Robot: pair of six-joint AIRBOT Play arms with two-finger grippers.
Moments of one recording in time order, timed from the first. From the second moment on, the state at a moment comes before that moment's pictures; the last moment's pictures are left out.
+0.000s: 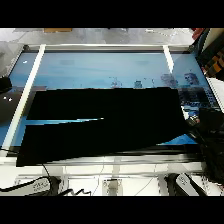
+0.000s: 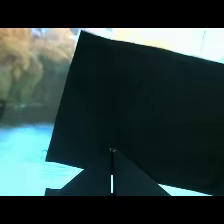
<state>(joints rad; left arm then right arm) 0.50 -1.37 1.58 1.29 -1.24 -1.28 -0.86 -1.01 0.65 -1.07 1.16 1.37</state>
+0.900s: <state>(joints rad) 0.58 -1.44 1.51 1.48 -1.56 -1.28 -0.82 -1.25 0.58 -0.72 0.85 1.07</state>
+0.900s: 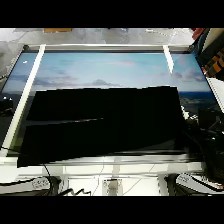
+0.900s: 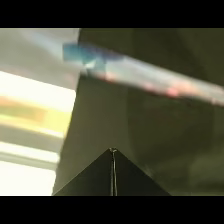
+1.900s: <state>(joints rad) 1.19 -0.92 0.61 1.44 -1.38 -1.27 -0.61 -1.16 0.58 -0.70 0.71 0.96</state>
